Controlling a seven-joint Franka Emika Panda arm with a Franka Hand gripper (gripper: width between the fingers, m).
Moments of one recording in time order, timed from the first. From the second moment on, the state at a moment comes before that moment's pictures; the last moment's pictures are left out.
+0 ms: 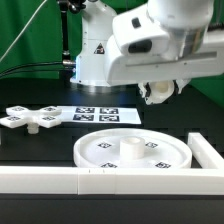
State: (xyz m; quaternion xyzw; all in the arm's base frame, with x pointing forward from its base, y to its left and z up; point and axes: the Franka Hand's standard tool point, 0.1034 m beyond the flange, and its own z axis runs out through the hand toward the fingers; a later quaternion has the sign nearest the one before) arm 0.533 0.075 0.106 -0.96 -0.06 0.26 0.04
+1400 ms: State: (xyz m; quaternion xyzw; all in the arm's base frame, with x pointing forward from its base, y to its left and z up) arm 0.597 0.032 0.123 -0.97 -0.10 -0.24 0.00
